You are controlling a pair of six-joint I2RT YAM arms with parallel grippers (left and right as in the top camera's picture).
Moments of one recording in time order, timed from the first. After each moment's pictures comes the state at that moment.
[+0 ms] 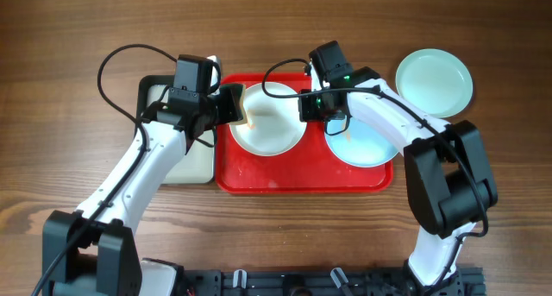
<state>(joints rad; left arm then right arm) -0.25 1.55 1.02 -0.44 0.18 -0.48 0.43 1.98 1.34 -0.59 -0.22 0.37</state>
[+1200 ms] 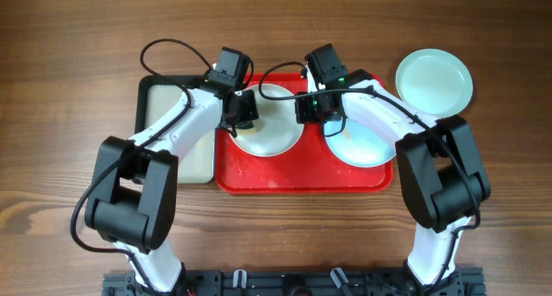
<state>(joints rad) -0.35 1.89 1.22 -0.58 0.05 -0.51 0.44 2.02 1.34 -0.56 -0.22 0.37</state>
